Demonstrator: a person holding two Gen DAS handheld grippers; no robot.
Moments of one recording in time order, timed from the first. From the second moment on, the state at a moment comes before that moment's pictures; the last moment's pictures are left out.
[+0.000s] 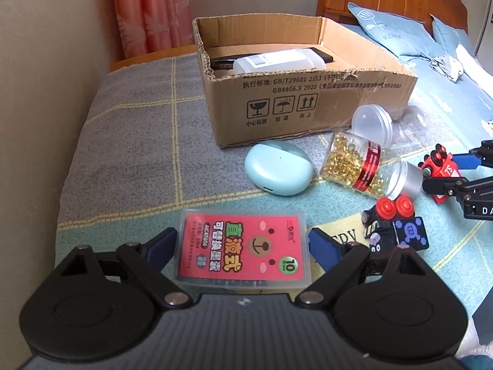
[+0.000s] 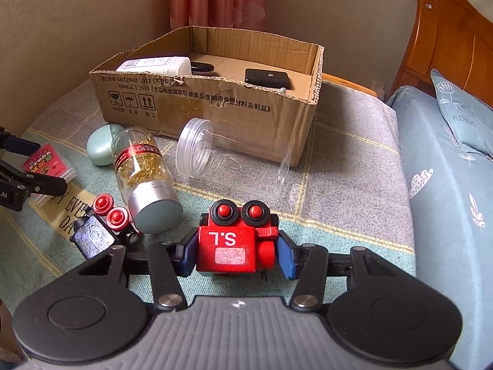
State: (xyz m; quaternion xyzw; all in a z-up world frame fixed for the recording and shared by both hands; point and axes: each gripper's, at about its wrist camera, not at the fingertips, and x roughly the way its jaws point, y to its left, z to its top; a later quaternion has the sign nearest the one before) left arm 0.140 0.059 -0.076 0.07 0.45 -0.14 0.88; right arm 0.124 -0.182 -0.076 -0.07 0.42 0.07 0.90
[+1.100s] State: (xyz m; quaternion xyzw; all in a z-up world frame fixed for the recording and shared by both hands) left arm 0.191 0.033 0.039 0.08 0.36 -0.16 0.92; right arm 0.248 -0.189 0.011 -0.04 0.35 0.08 0.93
